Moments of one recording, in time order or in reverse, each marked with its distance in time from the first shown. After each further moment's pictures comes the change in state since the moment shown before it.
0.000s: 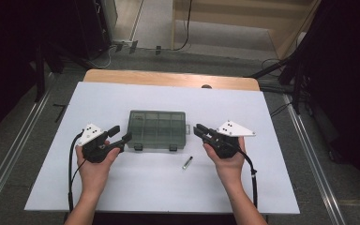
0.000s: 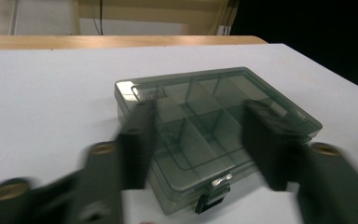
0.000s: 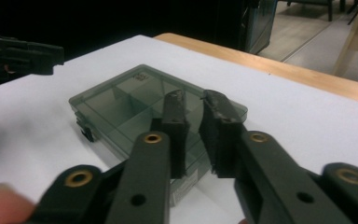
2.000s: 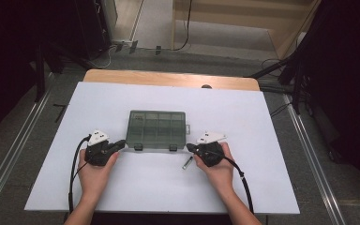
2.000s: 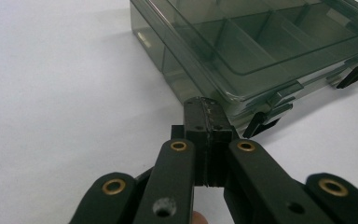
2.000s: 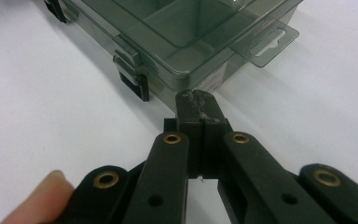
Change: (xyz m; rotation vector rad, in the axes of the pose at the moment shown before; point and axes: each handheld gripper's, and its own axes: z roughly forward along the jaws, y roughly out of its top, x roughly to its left) left arm 0.023 -0.033 0.021 0.245 0.028 0.043; right arm 0.010 -0.045 0.044 0.360 0.000 -0.082
